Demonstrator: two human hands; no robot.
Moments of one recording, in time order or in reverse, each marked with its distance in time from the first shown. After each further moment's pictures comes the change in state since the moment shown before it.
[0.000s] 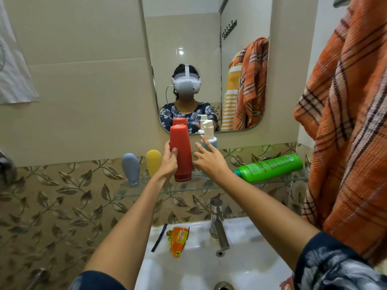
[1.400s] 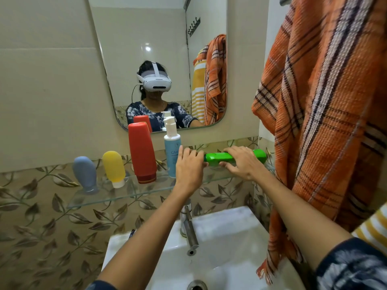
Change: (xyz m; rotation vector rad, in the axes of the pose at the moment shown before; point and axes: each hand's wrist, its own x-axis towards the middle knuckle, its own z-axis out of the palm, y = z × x) left_hand -0.037 0.006 0.139 1.157 -0.063 0.566; right_hand -0.114 0.099 0.123 0.678 0.158 0.430
